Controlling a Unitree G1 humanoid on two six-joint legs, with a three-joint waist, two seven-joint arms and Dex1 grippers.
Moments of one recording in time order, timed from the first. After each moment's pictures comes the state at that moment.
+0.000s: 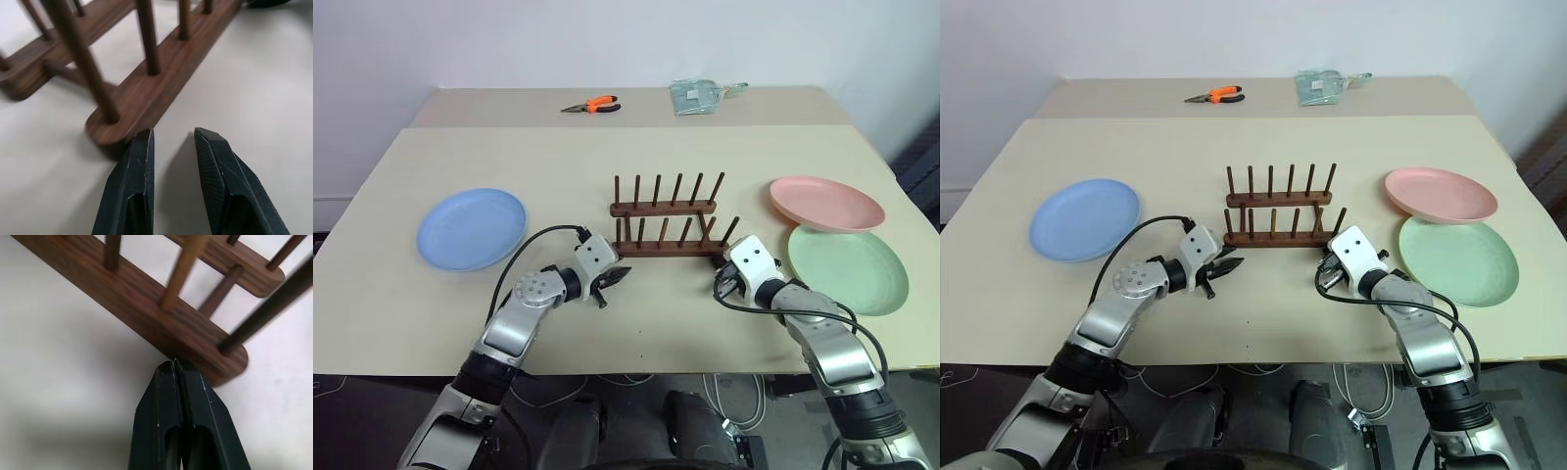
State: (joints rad) left arm -0.34 0.36 -0.27 0.03 -0.04 0.29 -0.63; right arm -0.15 -0.53 0.07 -0.18 0.04 0.46 0.46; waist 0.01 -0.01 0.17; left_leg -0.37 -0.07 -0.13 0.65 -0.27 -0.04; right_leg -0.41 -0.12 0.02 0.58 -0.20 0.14
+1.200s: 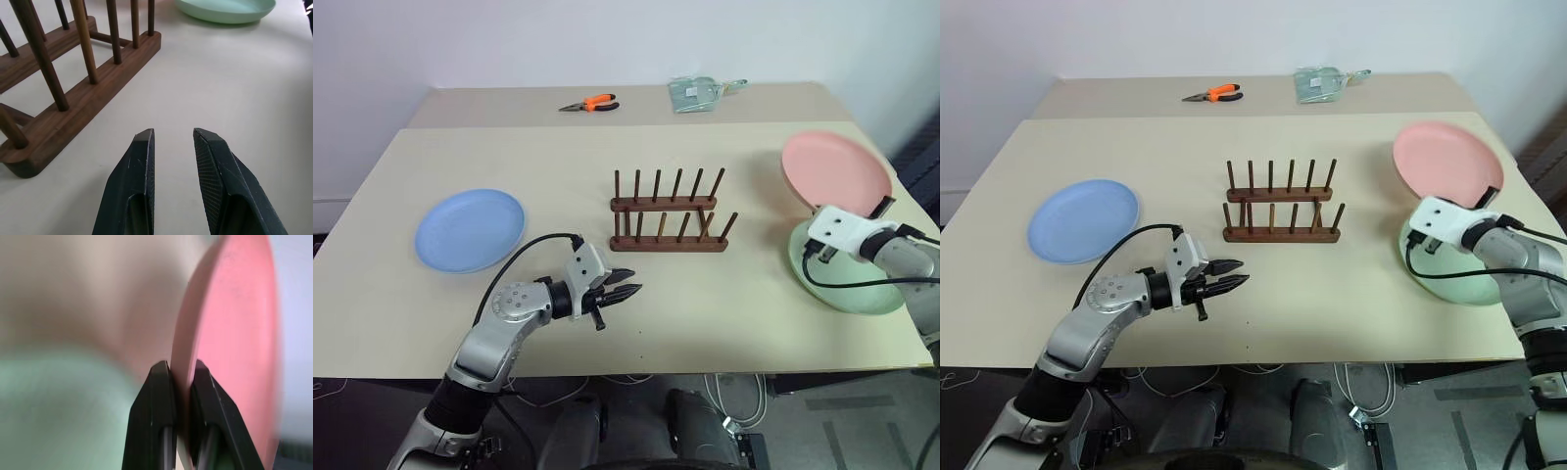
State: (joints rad) left arm -0.22 0.43 -0.22 -0.28 -0.25 0.41 -0.80; right arm -0.33 -0.95 -0.07 0.22 -0.19 -0.09 0.48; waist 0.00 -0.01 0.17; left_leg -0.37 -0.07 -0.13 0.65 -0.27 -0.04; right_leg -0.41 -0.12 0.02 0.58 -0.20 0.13
